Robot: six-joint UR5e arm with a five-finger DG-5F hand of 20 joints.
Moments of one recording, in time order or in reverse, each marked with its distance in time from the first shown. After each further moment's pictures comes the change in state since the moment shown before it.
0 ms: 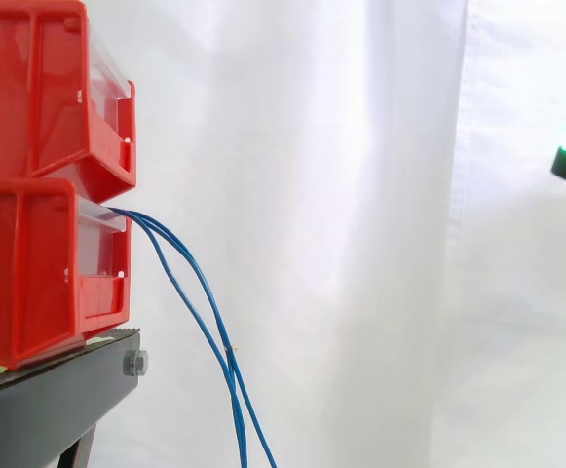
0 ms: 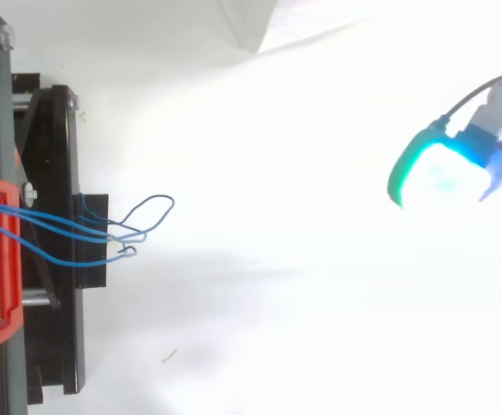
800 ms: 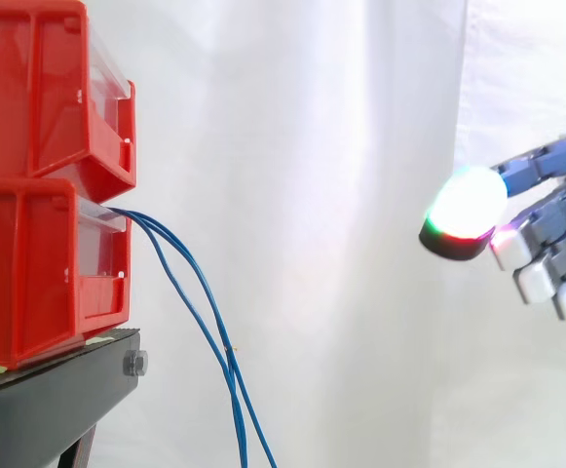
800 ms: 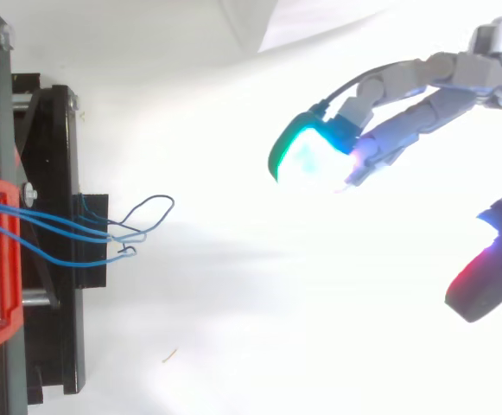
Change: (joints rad) arm 0.027 -0.153 0.001 0.276 0.098 -0.124
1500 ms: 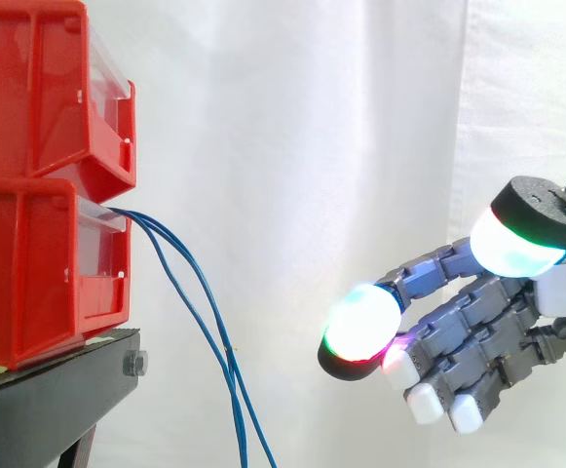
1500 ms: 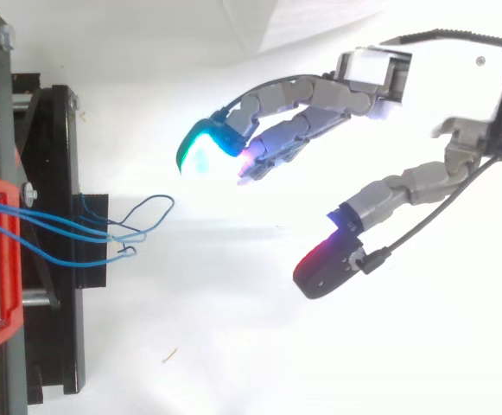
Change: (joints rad) arm 0.004 -0.189 0.114 0.071 0.038 -0.056
